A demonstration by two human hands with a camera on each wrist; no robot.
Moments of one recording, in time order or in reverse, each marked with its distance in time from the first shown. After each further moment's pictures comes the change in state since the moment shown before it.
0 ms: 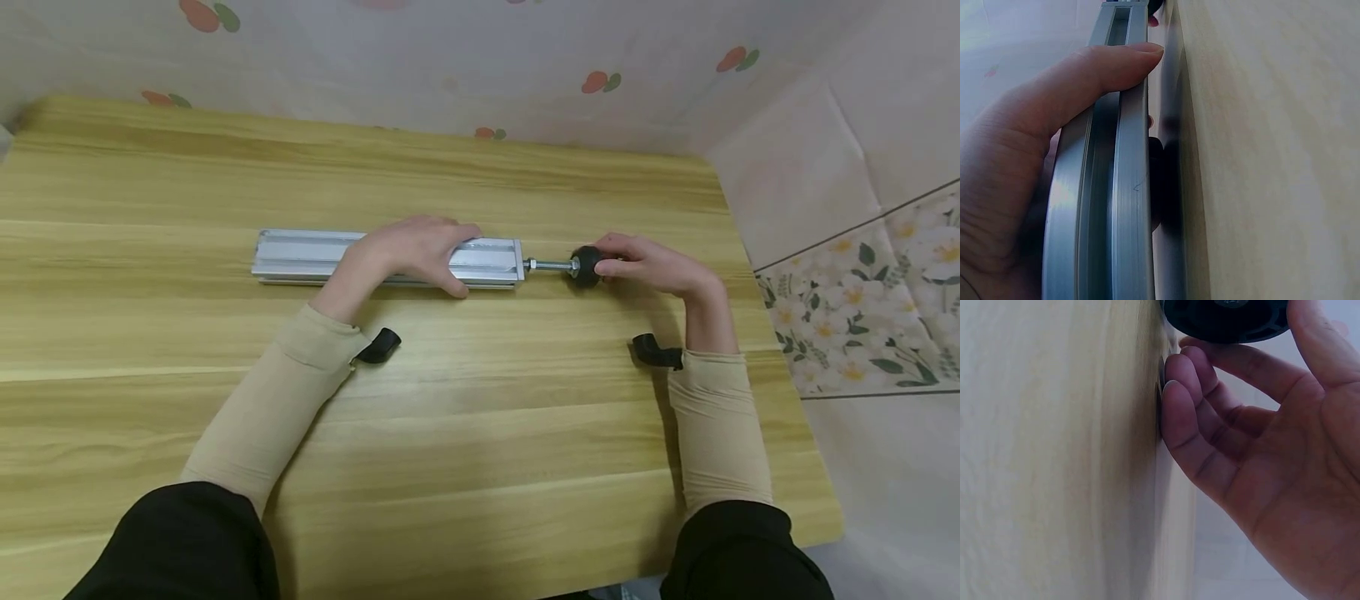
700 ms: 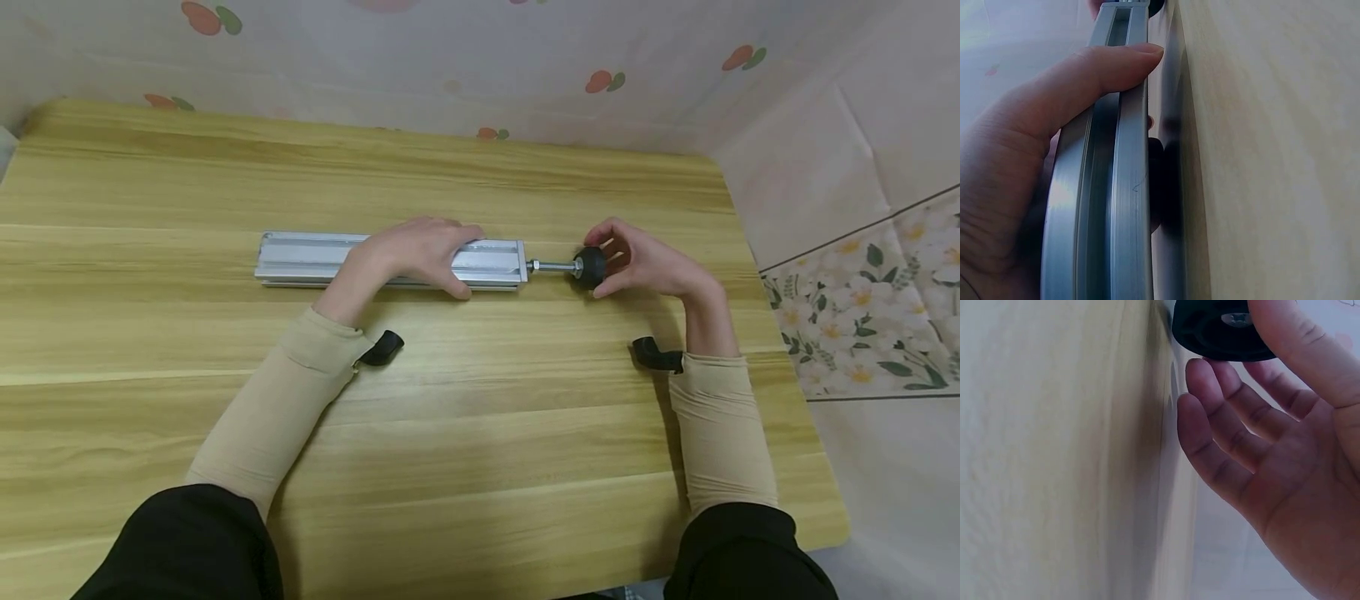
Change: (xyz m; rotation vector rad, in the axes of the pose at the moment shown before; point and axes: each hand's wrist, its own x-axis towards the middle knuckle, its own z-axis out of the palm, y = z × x) left_hand -0.002 0.001 0.004 -0.003 0.005 0.004; right_hand 0.005 -0.008 0.009 0.115 0.065 0.049
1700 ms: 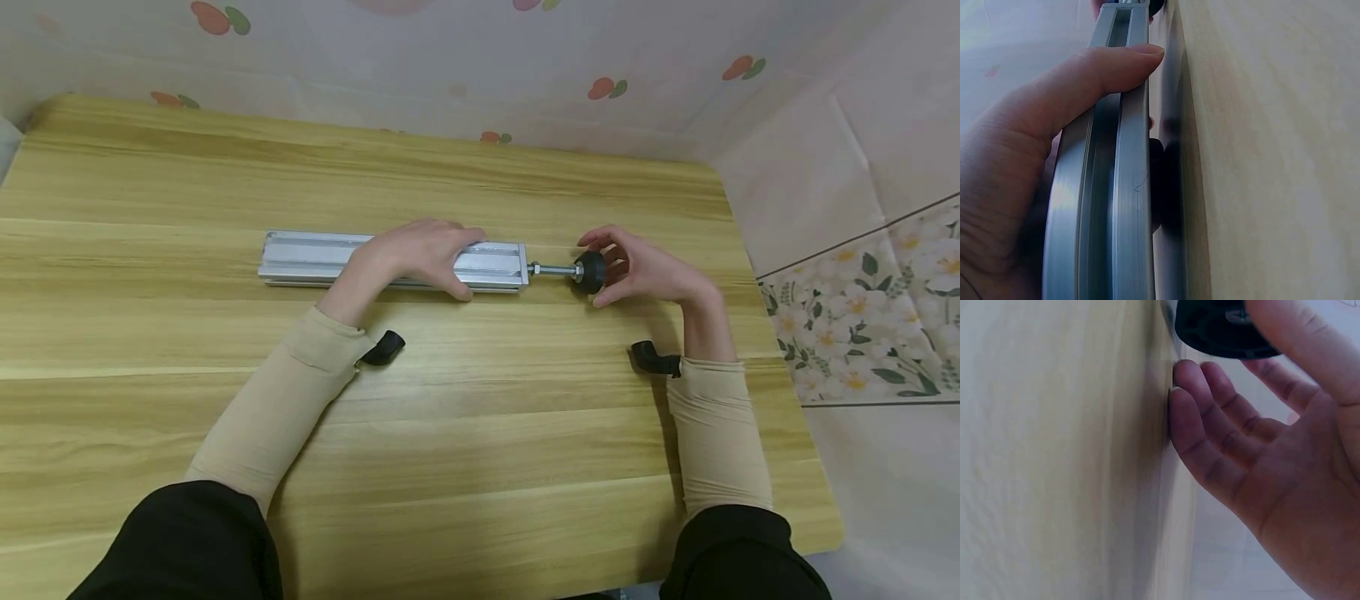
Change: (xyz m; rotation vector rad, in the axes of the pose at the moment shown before) left_hand 0.004 0.002 0.002 -0.005 0.002 0.003; right_hand 0.000 0.009 0.000 -0.004 -0.038 -0.037
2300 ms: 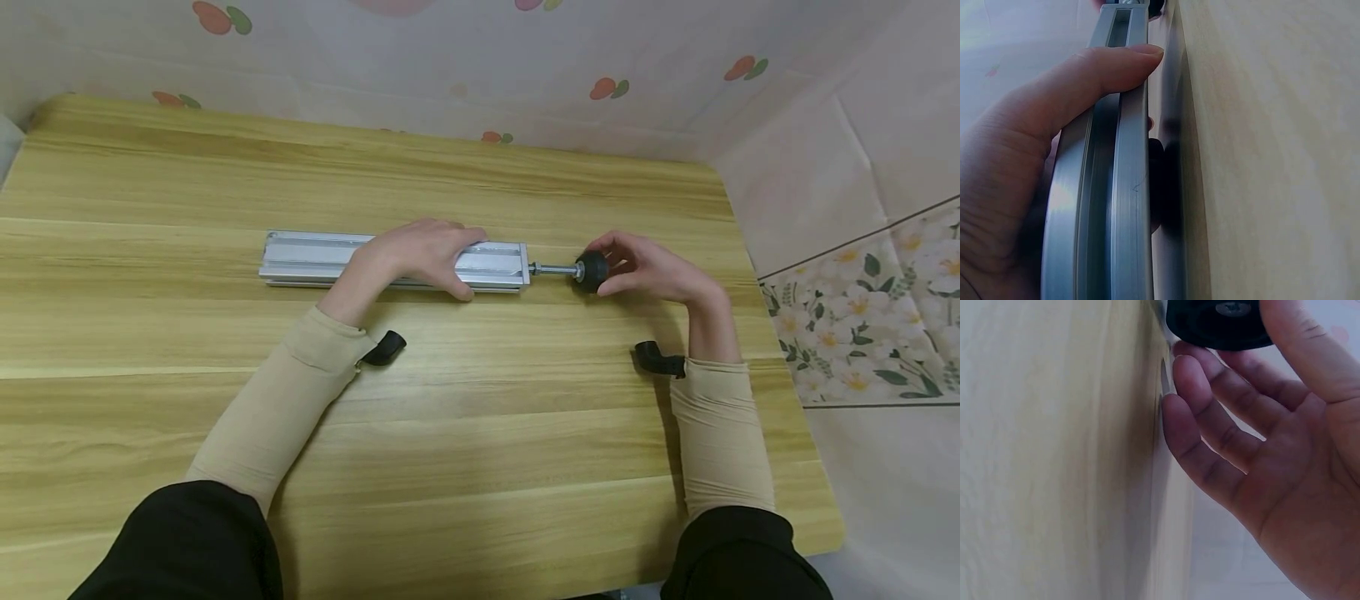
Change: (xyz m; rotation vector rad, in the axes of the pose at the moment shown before) left_hand 0.001 0.001 0.000 0.005 0.006 -0.006; right_hand -0.006 -0.001 -0.004 -0.073 0.038 0.028
